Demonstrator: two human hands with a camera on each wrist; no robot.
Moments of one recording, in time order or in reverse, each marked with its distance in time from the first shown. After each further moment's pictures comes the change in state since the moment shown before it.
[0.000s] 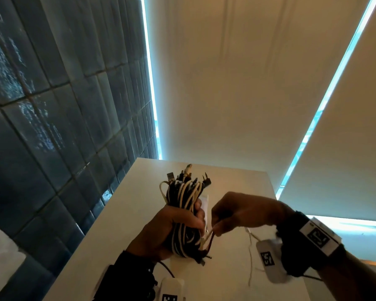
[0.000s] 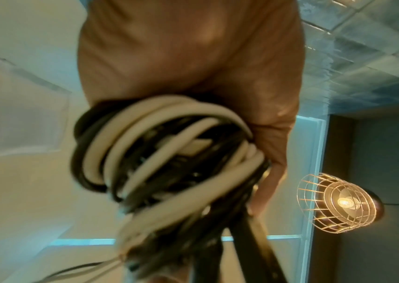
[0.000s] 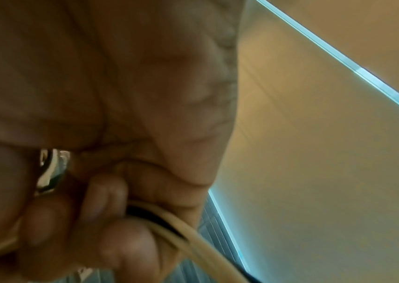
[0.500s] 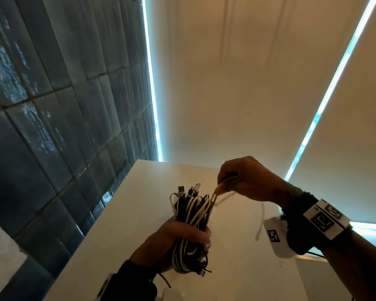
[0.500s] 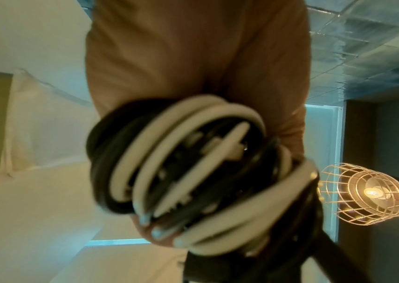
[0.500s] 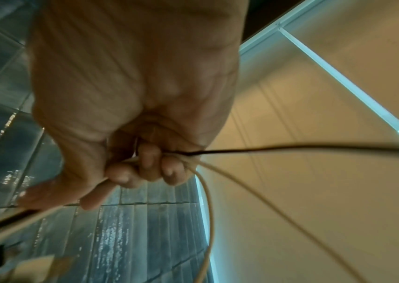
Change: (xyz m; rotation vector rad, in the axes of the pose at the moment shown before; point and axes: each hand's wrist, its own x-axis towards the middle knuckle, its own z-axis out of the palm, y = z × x) left_hand -0.007 -0.017 0.003 0.161 0.036 -0.116; right_hand -0.007 -0.008 -0.042 -0.322 0.564 -0.156
